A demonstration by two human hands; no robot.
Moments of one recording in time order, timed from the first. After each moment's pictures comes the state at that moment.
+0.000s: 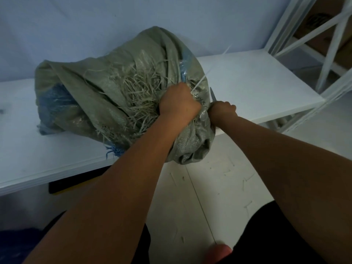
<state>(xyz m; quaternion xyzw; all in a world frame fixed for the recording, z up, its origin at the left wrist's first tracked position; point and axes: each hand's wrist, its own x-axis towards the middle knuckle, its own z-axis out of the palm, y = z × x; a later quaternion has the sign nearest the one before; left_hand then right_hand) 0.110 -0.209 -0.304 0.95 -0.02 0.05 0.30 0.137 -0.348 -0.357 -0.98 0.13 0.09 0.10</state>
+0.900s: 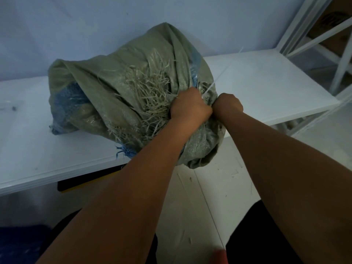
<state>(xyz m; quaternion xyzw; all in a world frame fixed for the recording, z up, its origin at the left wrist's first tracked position) 0.115 -0.204 -0.317 0.94 -0.01 0.01 0.33 0.150 -0.319 -0.339 -0.97 0.19 0.06 0.14</state>
